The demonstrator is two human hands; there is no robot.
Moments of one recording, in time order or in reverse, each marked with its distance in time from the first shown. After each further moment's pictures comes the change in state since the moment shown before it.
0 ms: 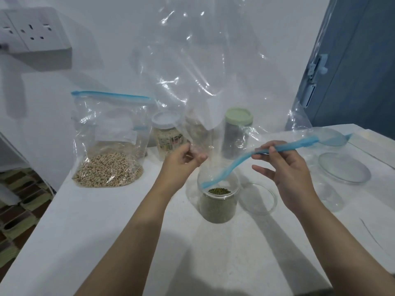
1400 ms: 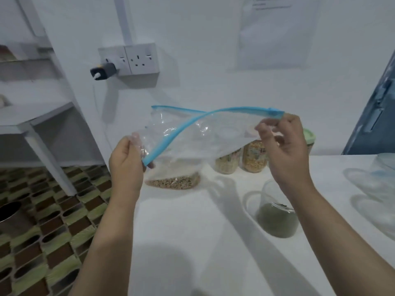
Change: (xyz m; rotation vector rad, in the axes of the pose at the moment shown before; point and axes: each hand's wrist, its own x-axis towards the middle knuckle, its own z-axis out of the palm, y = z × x) left_hand -0.089 0.071 -0.197 0.013 0.792 0.129; right_hand -0.028 -0.048 0.174 -0.260 -0.093 -0.583
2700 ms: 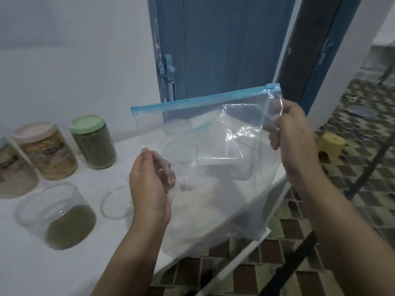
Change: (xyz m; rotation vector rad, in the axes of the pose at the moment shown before) left_hand -0.338 0.087 0.341 -0.611 -0.560 -0.640; right_hand -0.048 -0.016 -0.441 -0.377 0.503 0.418
